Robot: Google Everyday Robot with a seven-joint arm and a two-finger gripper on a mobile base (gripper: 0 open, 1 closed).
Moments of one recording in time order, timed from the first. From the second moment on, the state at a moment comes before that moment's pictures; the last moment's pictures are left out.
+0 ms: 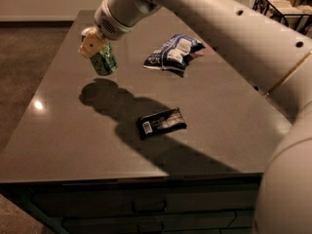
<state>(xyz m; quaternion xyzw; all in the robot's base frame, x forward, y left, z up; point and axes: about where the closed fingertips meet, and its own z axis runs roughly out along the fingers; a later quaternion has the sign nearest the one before) 0.655 0.158 0.951 -0.54 0.74 0.18 0.36</state>
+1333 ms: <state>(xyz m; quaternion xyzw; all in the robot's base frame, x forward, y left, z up) 0.603 0.105 0.890 -0.76 0.64 0.02 0.11</state>
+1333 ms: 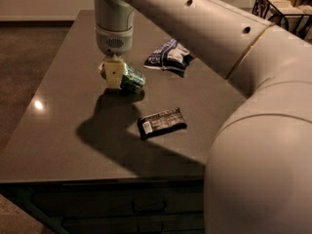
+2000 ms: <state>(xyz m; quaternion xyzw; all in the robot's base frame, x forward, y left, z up) 0.596 0.103 0.870 -0.79 0.61 -0.02 0.06</state>
